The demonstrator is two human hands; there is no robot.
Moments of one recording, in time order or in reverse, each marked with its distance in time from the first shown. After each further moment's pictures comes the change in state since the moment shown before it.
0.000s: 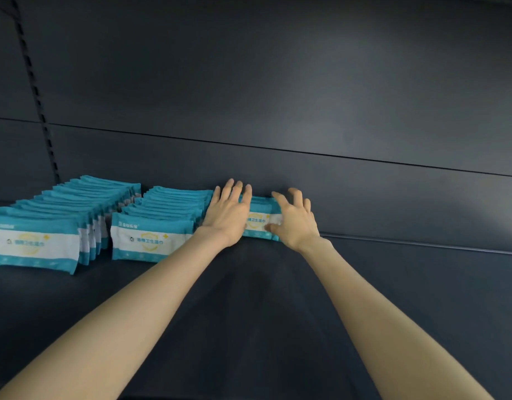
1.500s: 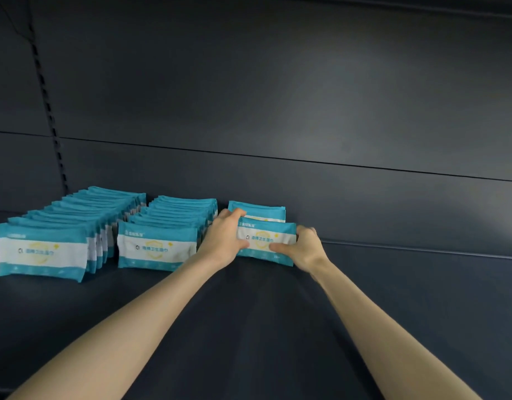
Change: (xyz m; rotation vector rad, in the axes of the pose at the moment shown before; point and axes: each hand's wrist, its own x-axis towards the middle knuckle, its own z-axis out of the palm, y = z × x) left_hand -0.035 0.002 -0.001 -0.655 0.054 -0.185; right_hand -0.024 0.014 0.014 0.608 -0.077 0.309
